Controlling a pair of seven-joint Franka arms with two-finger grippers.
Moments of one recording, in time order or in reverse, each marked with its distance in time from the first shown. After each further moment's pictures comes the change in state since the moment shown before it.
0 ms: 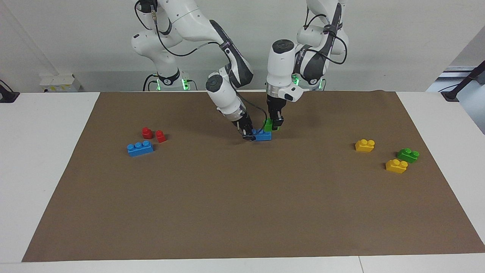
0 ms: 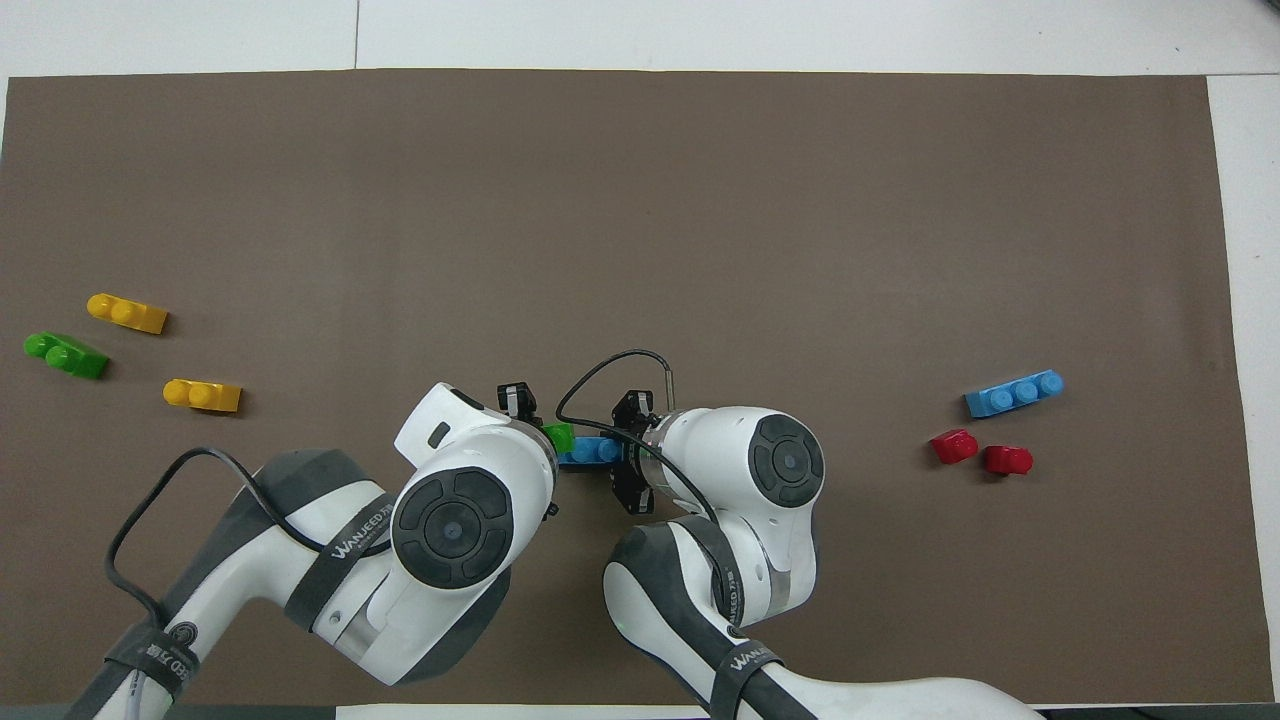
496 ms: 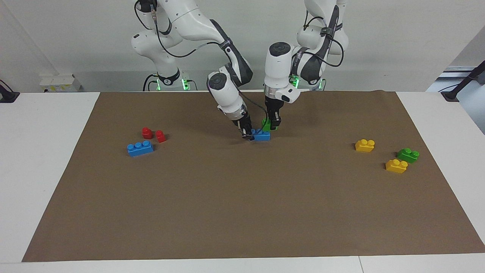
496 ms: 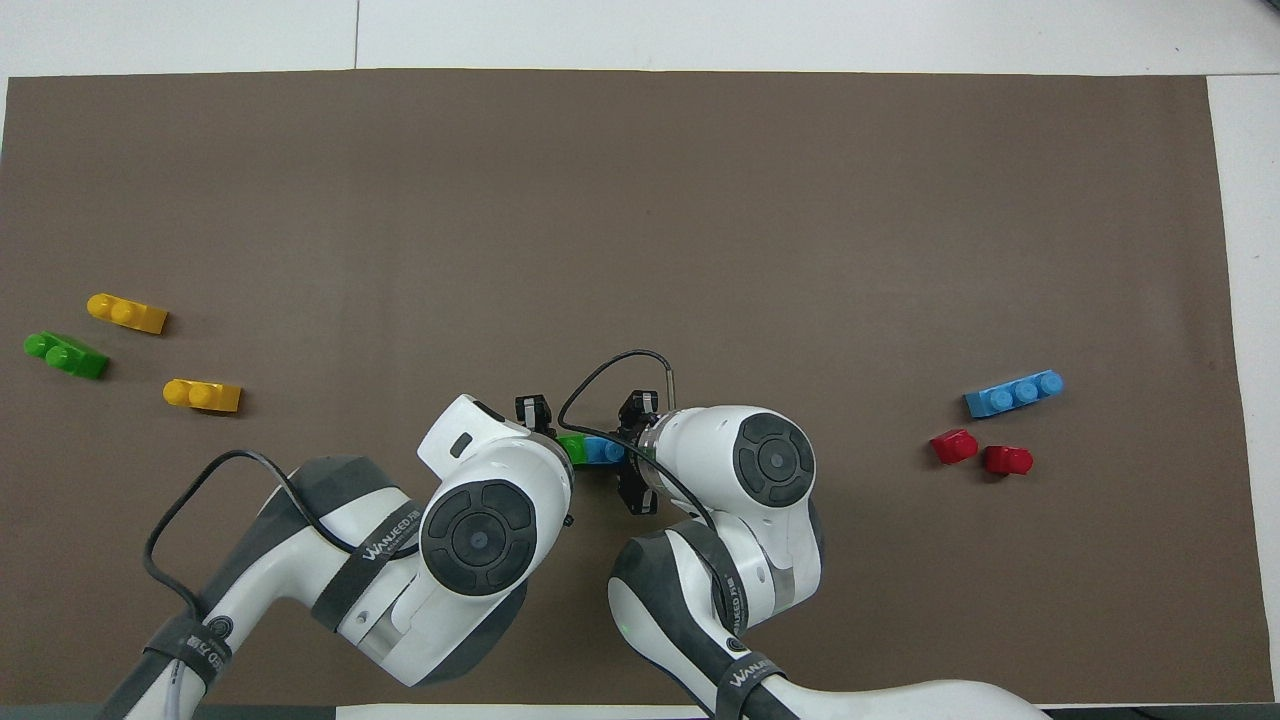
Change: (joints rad) left arm -0.025 0.032 0.000 -0.018 0.002 0.045 -0.003; right arm 0.000 -0.007 -0.010 0.001 -0.104 -0.027 0.109
